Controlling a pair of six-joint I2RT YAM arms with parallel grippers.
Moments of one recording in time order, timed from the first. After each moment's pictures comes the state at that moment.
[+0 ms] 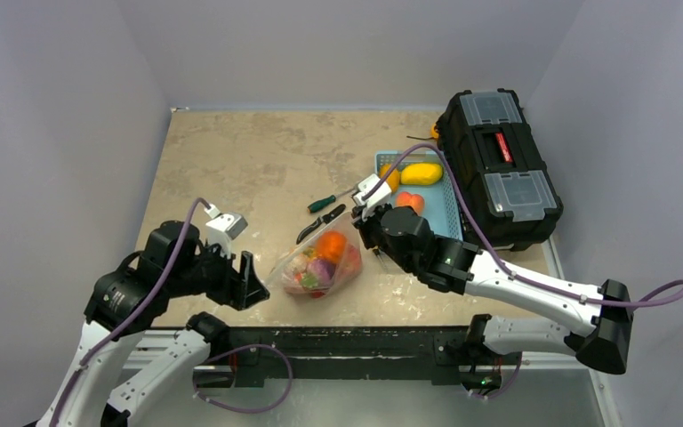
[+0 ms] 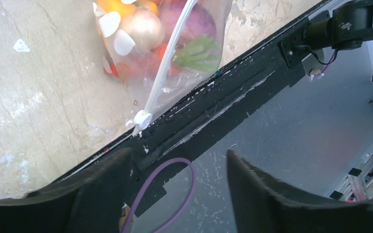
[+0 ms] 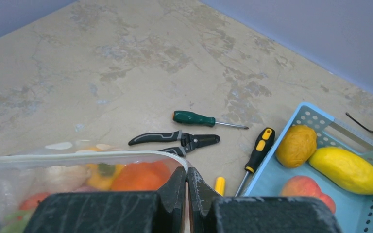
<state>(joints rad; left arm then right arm) -0.50 0.59 1.08 -1.28 0.35 -0.31 1.09 1.12 0.93 -0.13 0.48 0.05</state>
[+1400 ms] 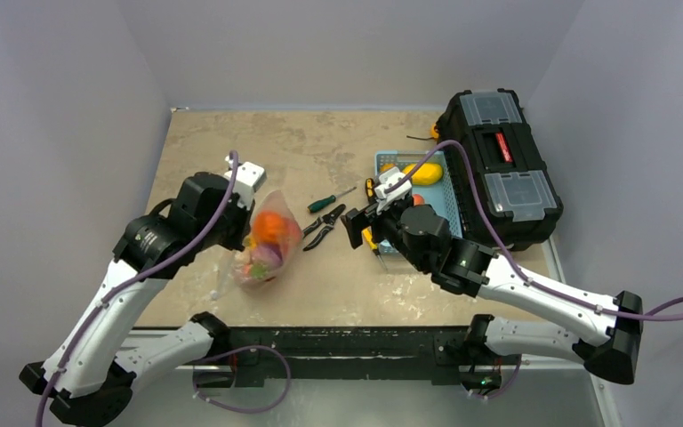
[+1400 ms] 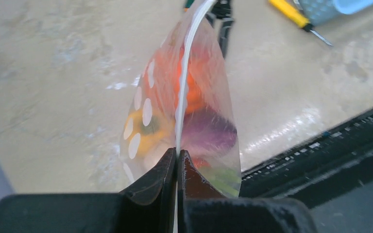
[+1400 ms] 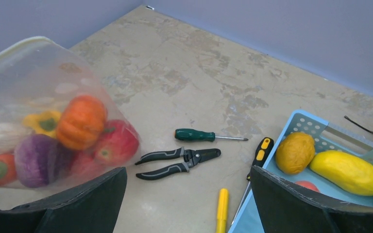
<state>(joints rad) -0.61 0.93 1.29 -1.15 -0.09 -0.09 1.06 1.03 0.90 -0.08 0.44 0.09</state>
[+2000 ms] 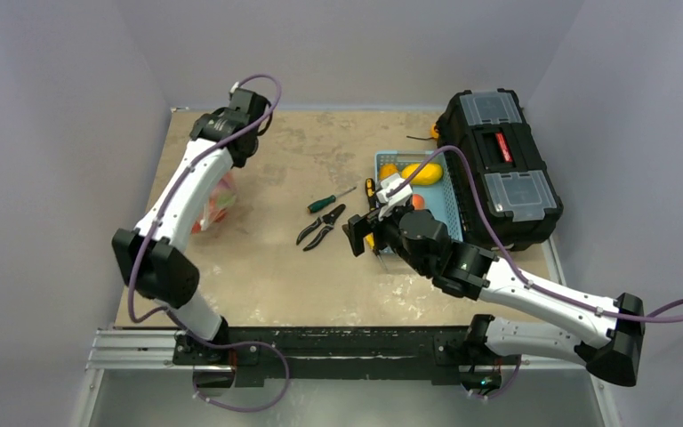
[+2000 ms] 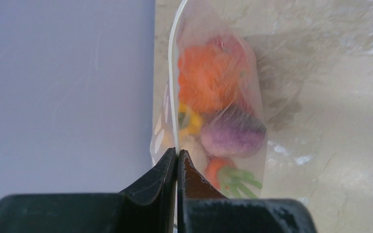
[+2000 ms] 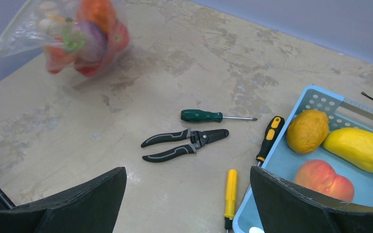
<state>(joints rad) -0.31 1.59 1.66 -1.09 -0.75 0.02 1.05 1.02 0.87 -0.12 0.43 0.17</state>
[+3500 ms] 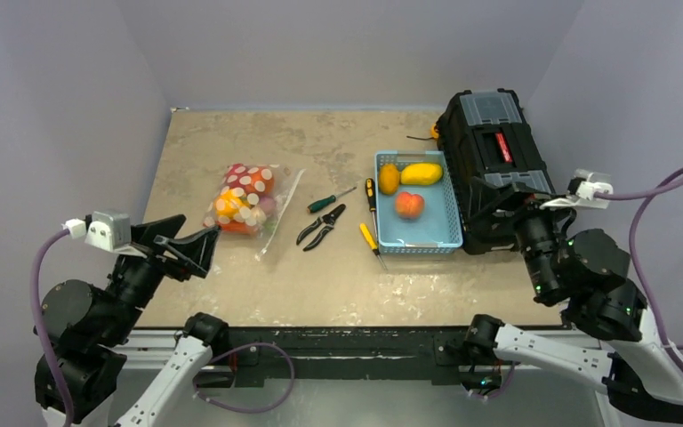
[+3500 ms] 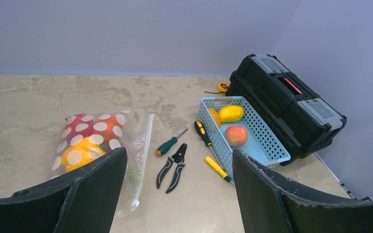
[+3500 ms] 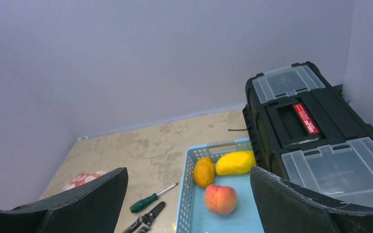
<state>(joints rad) -0.36 0.36 1.23 -0.80 -0.01 -0.30 1.05 0.60 1.21 -0.56 0.97 0.29</state>
